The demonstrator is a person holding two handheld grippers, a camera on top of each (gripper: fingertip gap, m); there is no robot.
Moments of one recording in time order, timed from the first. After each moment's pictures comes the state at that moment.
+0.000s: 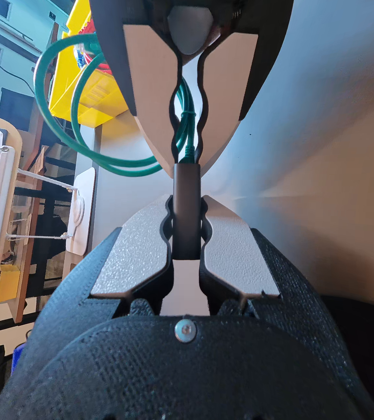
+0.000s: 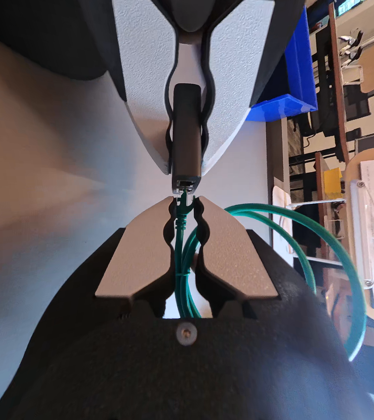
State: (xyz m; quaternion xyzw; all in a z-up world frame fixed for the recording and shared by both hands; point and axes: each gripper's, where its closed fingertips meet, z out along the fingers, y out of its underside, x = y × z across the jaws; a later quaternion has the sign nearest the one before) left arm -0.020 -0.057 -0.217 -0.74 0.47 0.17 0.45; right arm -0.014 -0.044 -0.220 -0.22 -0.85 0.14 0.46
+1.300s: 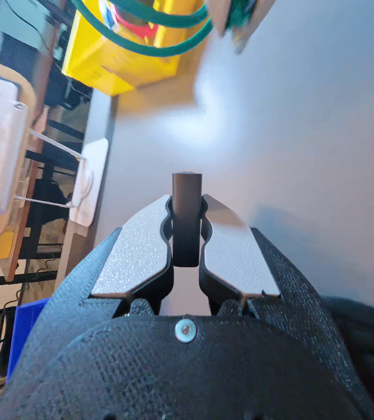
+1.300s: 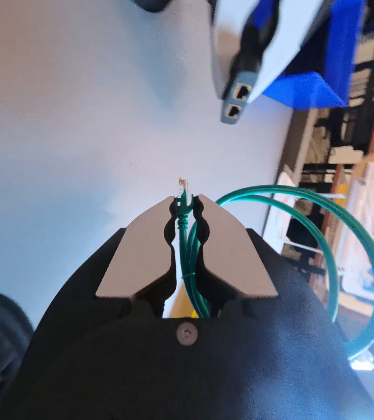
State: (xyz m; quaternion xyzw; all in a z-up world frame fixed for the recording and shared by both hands) left arm -0.044 -0.050 -0.201 -0.79 0.40 0.18 0.43; right arm 0.059 -0.007 -0.194 -0.16 -0.90 0.08 0.39
